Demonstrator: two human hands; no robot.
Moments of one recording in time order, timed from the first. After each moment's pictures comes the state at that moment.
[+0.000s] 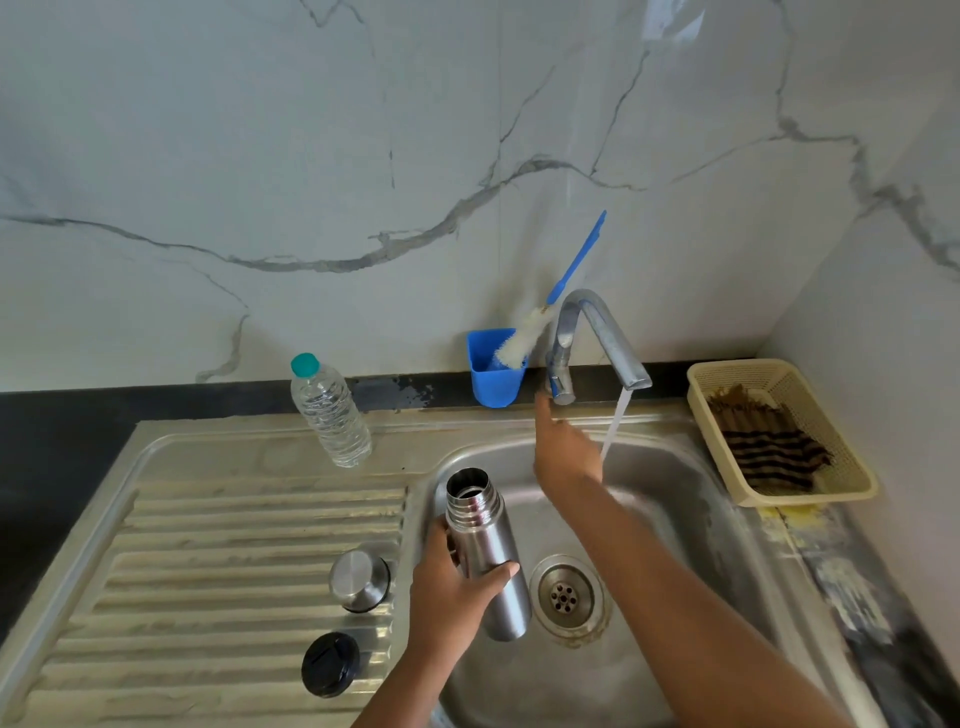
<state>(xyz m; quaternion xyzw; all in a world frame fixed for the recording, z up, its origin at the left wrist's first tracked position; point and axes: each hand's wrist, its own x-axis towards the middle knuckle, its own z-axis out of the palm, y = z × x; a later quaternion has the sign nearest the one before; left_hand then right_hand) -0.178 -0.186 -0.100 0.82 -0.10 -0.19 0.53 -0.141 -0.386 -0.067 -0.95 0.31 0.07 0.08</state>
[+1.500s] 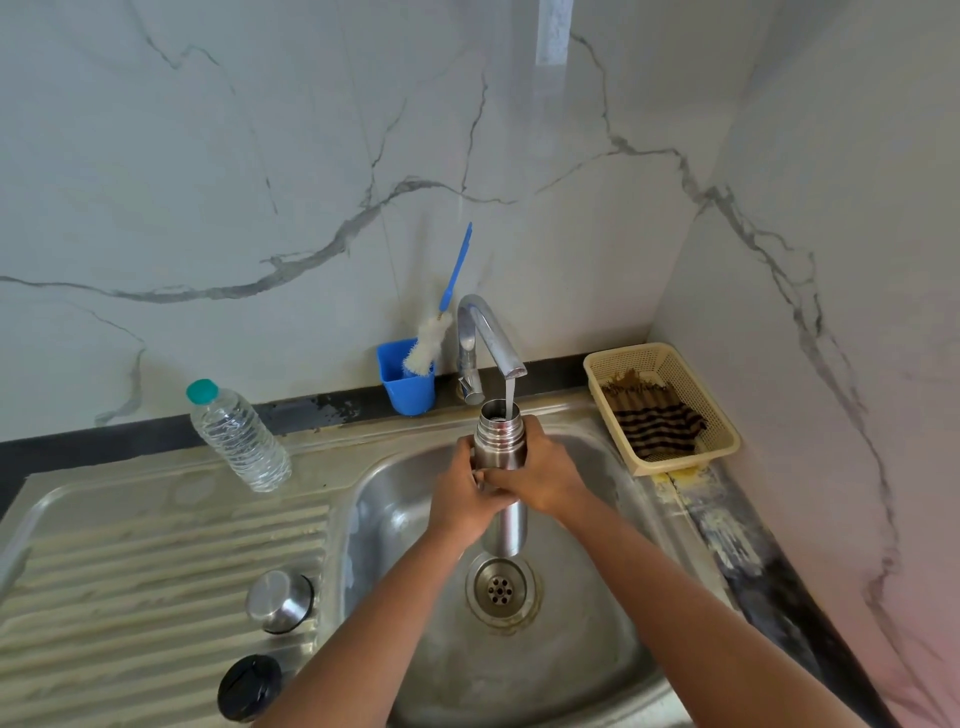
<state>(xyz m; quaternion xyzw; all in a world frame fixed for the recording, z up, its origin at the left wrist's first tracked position) -0.168 -0.314 -0.077 0.79 -0.24 -0.26 0.50 -0.237 -0.425 -0.041 -0.84 0.32 -0.05 0.44</state>
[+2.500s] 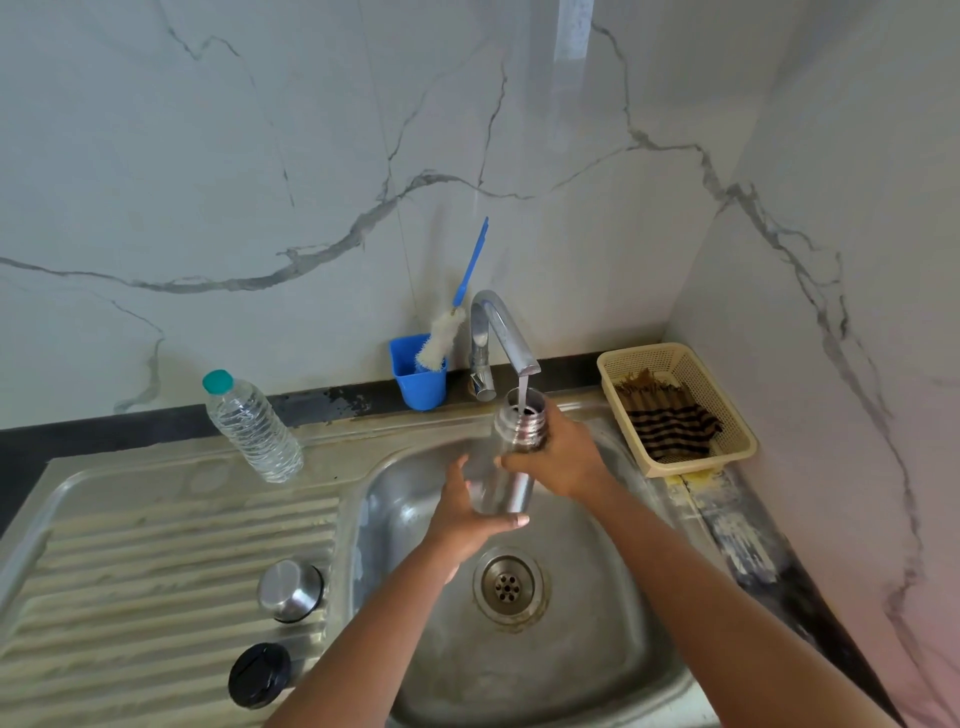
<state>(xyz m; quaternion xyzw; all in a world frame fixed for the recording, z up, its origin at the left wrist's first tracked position) -0.168 -0.289 -0.100 0.78 -0.17 -0.36 0.49 -0.236 -0.439 -0.034 -0.86 0.29 -0.07 0.42</state>
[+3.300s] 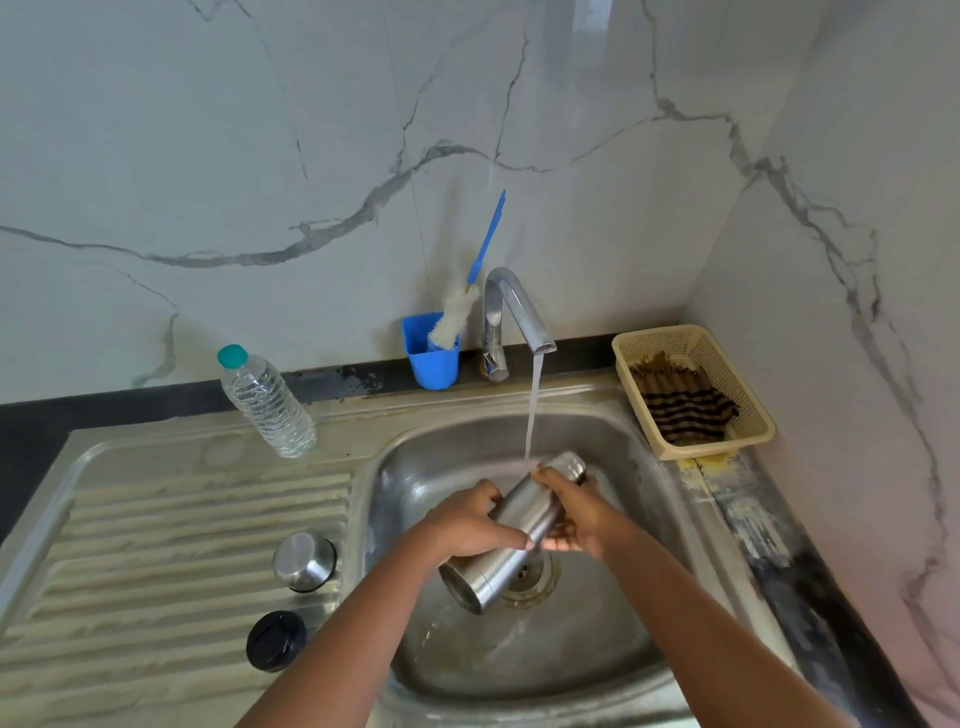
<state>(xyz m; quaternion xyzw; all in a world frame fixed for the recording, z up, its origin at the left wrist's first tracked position) -0.169 -0.271 -0.074 0.84 -0.29 -0.43 0.18 -0.271 -0.417 -0.106 -0.49 0.50 0.06 0.71</state>
